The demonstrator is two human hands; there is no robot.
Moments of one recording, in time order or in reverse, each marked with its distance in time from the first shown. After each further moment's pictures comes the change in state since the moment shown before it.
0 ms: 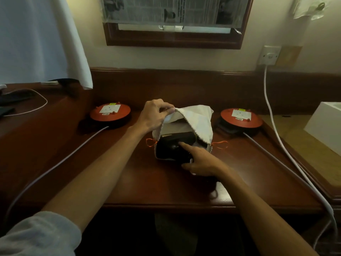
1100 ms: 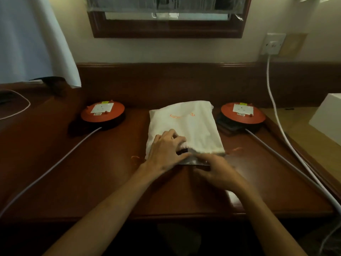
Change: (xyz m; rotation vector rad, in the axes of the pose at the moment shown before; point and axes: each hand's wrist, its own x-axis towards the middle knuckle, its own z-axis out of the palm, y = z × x) left_hand -0.076 -0.001 0.074 0.354 -0.171 0.114; right_hand -0.015 0.040 0.014 0.080 0.193 0.101
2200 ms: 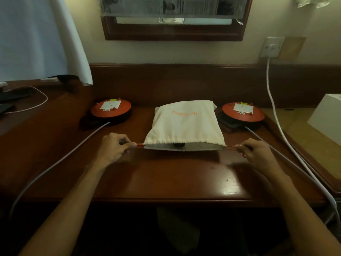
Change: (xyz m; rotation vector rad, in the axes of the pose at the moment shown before) left_hand -0.080 -0.098 -0.085 -0.255 -0.018 -0.533; right_hand -0.016 0.093 -0.055 0.030 0.412 0.081
